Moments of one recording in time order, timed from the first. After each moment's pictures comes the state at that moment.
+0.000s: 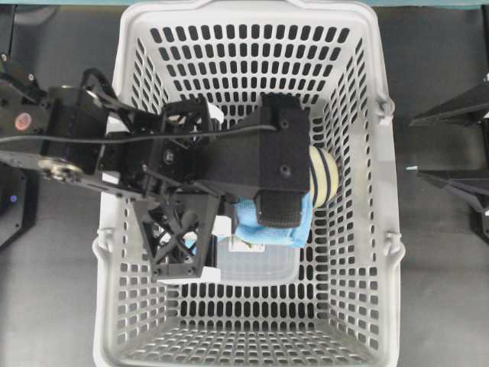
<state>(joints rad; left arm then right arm) -0.17 0.01 -0.31 0.04 1.22 -0.18 0.00 -0.99 1.12 0.02 -0.08 0.04</state>
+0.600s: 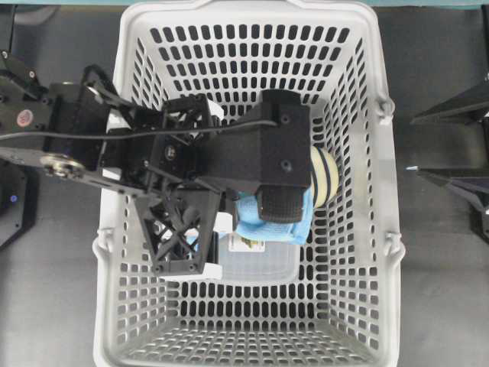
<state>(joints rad) -0.16 0.01 -0.31 0.04 1.22 -0.18 -0.01 -1.00 1.12 0.02 -0.08 0.04</state>
